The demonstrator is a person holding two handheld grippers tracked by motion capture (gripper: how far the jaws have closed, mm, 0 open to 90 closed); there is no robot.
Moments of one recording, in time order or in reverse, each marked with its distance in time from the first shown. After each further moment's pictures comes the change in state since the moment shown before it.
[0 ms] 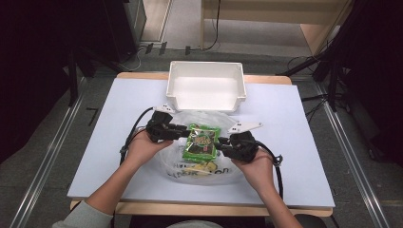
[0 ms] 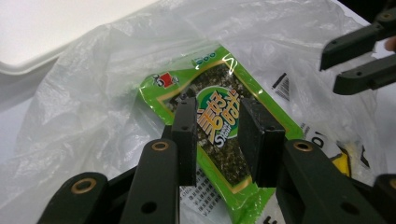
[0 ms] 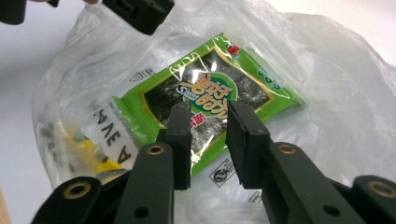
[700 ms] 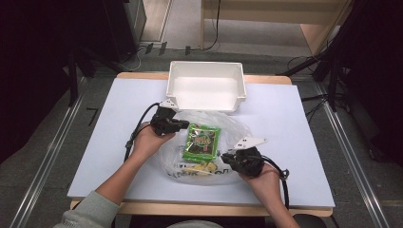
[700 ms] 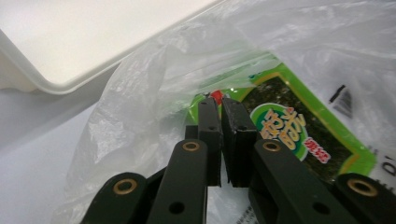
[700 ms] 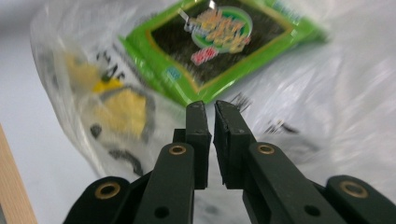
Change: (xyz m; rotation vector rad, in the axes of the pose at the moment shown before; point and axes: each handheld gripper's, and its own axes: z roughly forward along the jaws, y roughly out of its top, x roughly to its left) left arm 0.021 0.009 0.023 -0.015 0.096 0.019; right arm 0.003 -0.044 -0.007 0.050 0.015 0.001
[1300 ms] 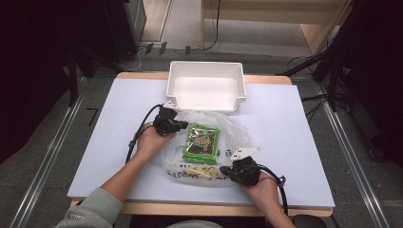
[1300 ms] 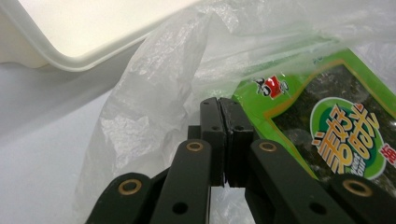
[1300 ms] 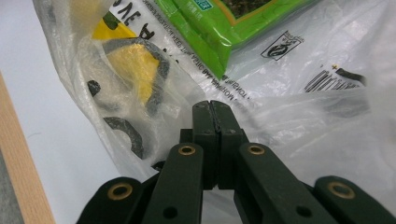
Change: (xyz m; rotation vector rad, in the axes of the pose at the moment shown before) left arm 0.022 -0.011 0.033 0.029 0.054 -0.042; right arm 0.008 -0.028 0.018 0.107 0.065 -0.013
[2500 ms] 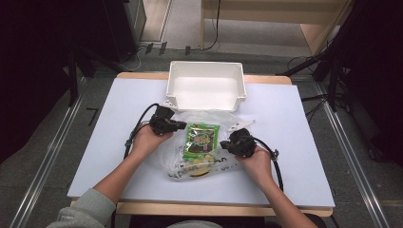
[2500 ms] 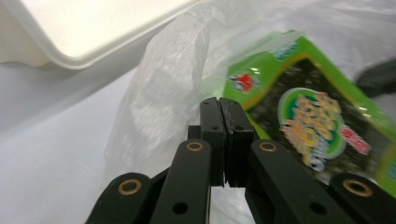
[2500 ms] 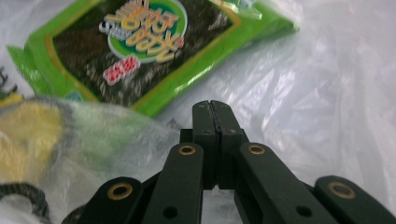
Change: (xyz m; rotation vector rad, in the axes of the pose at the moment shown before) left arm 0.001 0.002 -0.015 0.021 -0.032 0.008; right arm -0.055 0.051 0.024 -0.001 -0.097 0.049
